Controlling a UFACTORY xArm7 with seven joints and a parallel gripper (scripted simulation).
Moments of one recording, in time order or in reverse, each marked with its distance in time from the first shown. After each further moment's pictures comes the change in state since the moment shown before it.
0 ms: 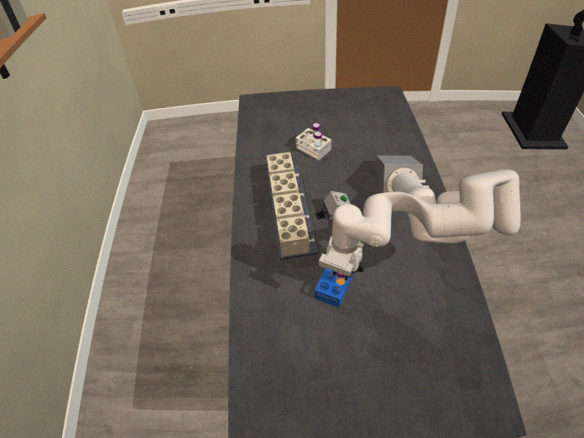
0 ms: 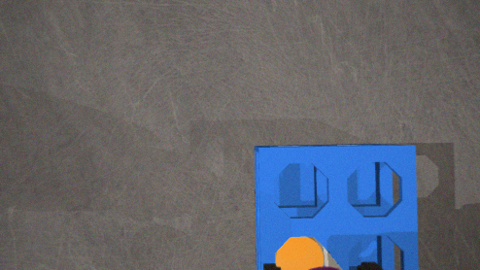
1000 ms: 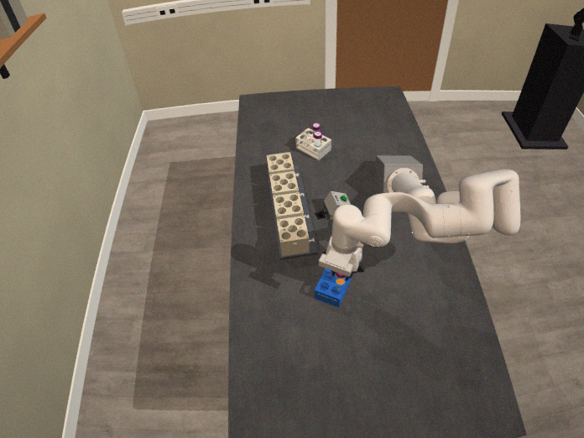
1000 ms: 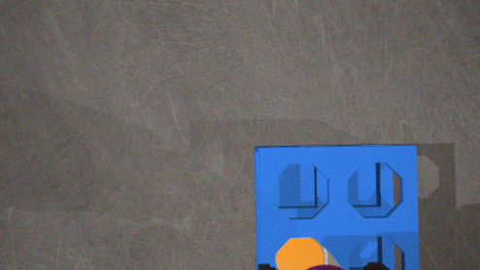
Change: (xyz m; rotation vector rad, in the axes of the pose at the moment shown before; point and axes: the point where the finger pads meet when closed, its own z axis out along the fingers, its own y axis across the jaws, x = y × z) arm 0.000 0.000 0.001 0.000 0.000 0.000
